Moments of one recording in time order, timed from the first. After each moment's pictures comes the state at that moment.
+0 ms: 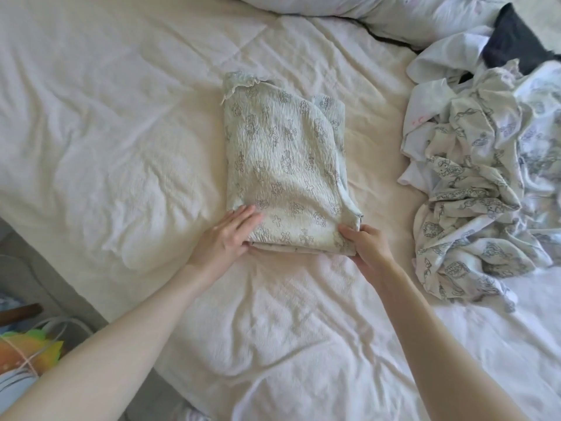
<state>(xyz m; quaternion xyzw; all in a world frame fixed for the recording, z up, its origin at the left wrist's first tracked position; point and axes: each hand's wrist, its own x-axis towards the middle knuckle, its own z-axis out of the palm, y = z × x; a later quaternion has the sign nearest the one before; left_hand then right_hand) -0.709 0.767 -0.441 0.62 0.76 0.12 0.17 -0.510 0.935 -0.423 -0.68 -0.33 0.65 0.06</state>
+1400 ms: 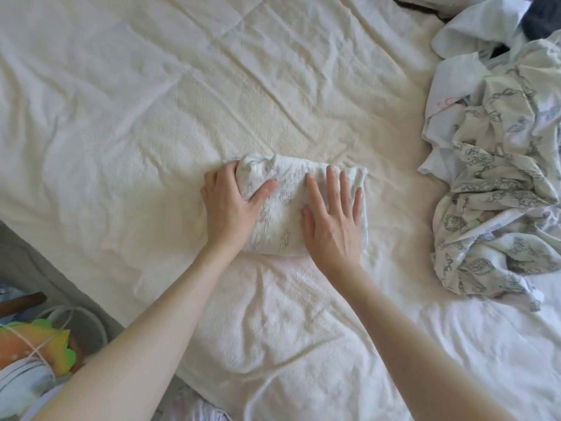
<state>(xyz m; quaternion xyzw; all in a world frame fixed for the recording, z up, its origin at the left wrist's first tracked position) -0.720 0.816 -0.434 0.28 0.87 0.36 0.18 -0.569 0.887 -0.435 -0.42 -0.89 0.16 0.05</state>
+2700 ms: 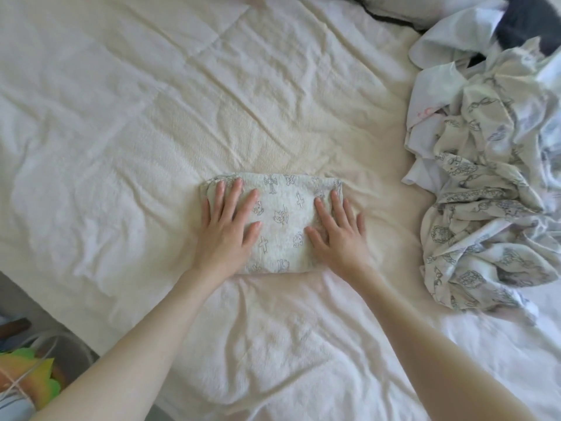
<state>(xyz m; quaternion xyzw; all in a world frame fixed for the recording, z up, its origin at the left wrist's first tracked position) -0.711 0.807 -0.464 0.51 0.82 0.14 0.21 -0.523 0.934 -0.478 -0.43 -0.84 0.30 -0.12</state>
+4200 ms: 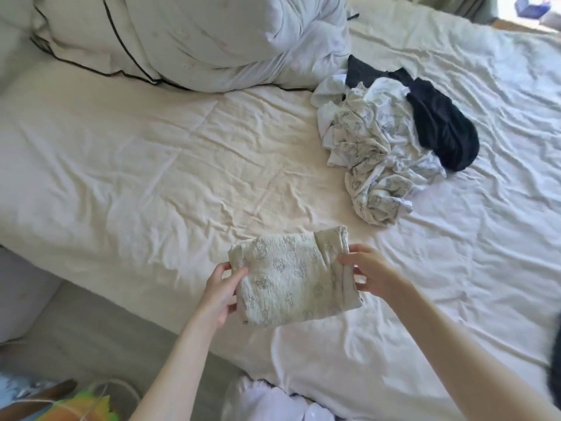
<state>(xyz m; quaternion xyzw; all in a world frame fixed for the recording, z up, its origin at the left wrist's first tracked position) -0.640 0.647 -0.293 0.00 0.71 0.40 0.59 -0.402 0.786 -0.267 -0.69 -0.30 0.65 0.05</state>
